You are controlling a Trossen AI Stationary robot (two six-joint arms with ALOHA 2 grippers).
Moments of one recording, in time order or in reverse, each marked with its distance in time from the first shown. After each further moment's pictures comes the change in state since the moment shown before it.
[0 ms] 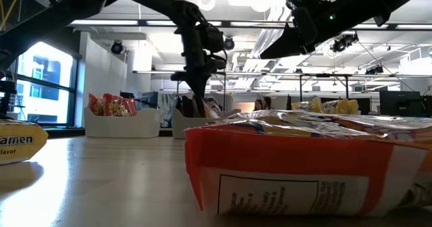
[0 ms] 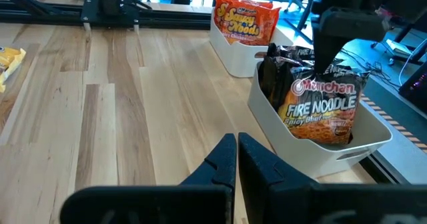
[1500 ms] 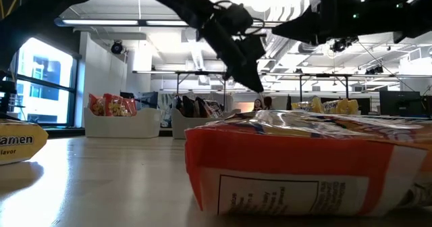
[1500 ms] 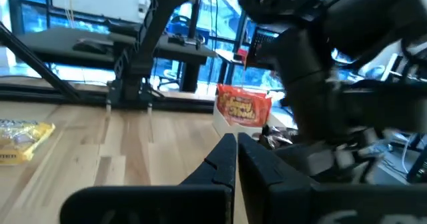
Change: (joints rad) left arm -0.266 -0.079 -0.319 0.807 0.017 0.346; right arm 0.037 -0.091 -0.261 0.569 -0.027 -0.163
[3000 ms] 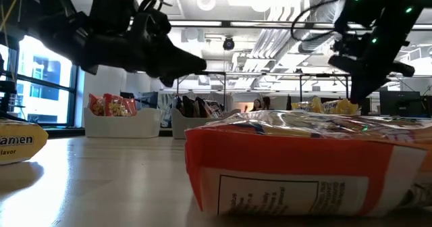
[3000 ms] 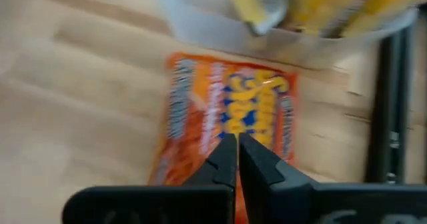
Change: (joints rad) left arm -0.293 -0.544 -1.430 1.541 0.112 -0.179; right arm -0.183 -0.165 0.271 -1.724 0.214 1.235
